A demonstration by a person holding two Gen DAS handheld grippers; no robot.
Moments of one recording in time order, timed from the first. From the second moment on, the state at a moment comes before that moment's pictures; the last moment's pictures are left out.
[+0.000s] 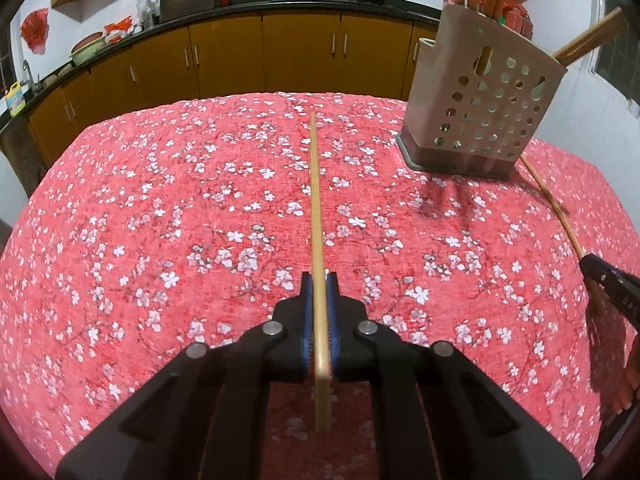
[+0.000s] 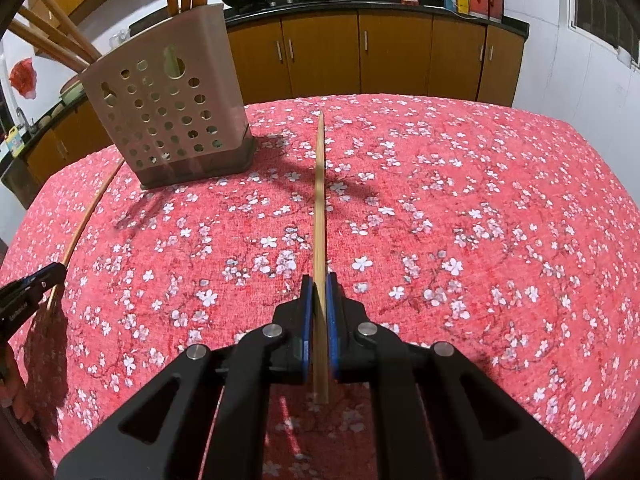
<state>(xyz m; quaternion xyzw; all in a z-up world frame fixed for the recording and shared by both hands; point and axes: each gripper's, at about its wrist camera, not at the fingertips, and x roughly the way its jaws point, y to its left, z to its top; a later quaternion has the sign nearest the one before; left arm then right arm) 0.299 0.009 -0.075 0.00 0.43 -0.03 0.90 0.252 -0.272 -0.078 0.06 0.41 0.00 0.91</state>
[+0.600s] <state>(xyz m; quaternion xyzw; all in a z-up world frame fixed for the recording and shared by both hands) 0.268 0.025 -0.019 -0.01 0.40 -0.06 0.92 0.221 -0.295 -0.014 0.07 0.33 -0.01 0.94</state>
